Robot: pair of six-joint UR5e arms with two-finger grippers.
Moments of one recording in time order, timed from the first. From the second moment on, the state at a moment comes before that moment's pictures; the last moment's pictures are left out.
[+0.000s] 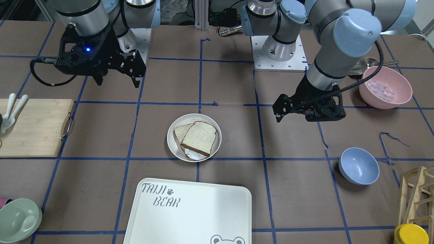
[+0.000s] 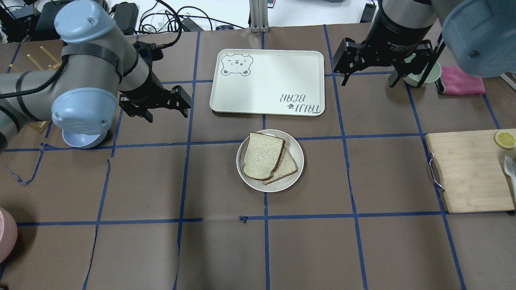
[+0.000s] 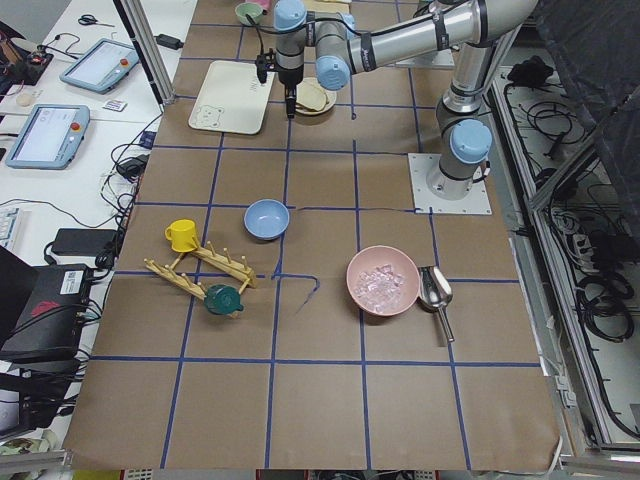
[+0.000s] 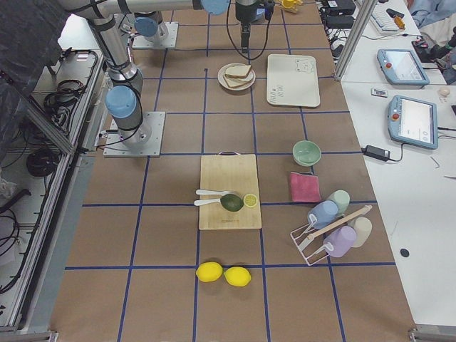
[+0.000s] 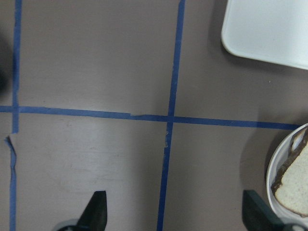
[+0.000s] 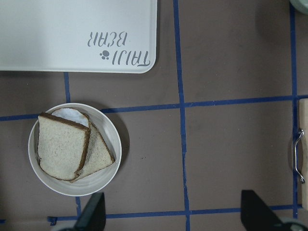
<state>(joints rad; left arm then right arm) -1.58 -1.73 -1.81 -1.12 1.49 -0.06 1.61 -1.58 1.54 -1.63 -1.54 0.10</state>
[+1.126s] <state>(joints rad) -1.74 -1.97 -1.84 -0.87 1.45 0.02 1.61 -1.57 1.54 -1.65 -1.55 0.08</state>
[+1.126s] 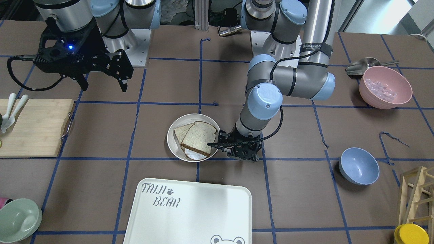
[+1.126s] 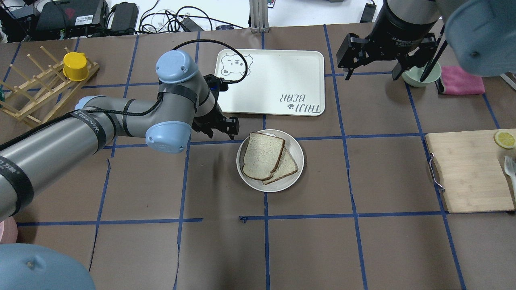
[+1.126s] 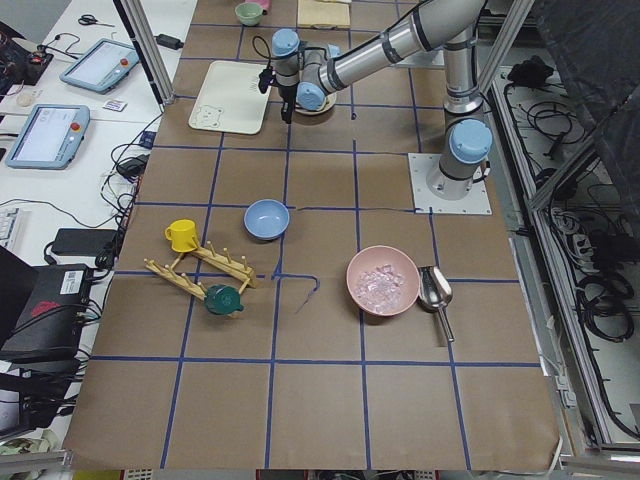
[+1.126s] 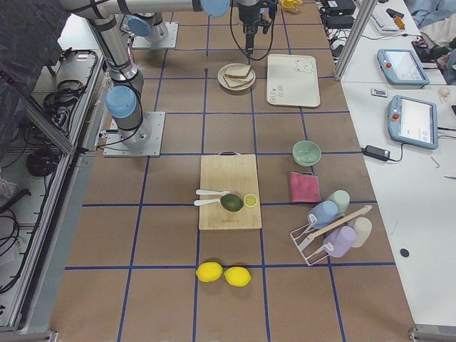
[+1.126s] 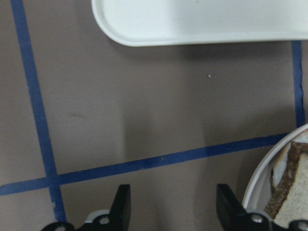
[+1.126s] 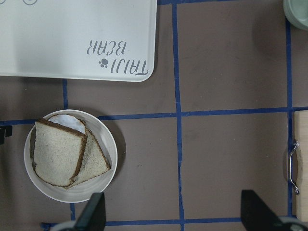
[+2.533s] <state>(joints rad) -1.79 -2.00 -1.91 -0.83 1.43 0.02 1.61 -1.57 1.54 -1.64 -1.54 0.08</state>
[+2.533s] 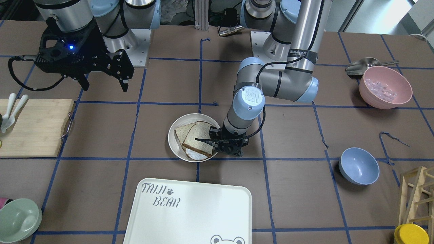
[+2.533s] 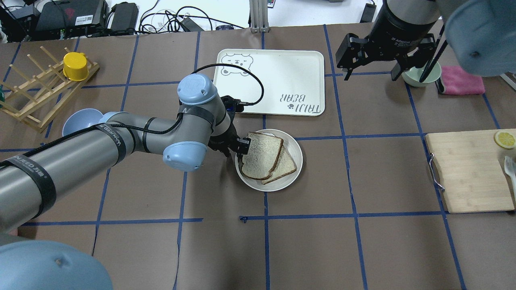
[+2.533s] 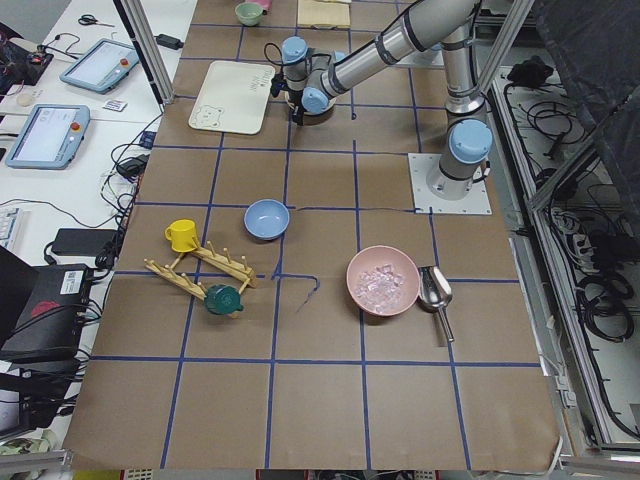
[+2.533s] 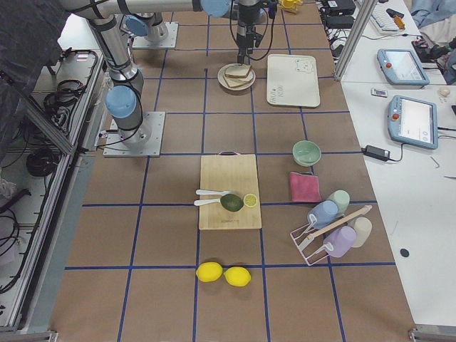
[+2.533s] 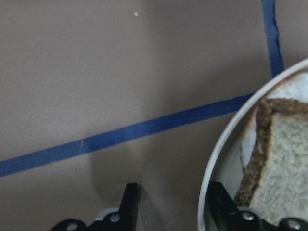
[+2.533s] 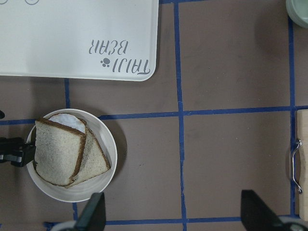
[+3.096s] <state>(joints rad) -1.79 -1.98 -1.88 -0.83 1.40 0.01 1.61 -1.57 1.54 -1.64 -1.55 0.08</state>
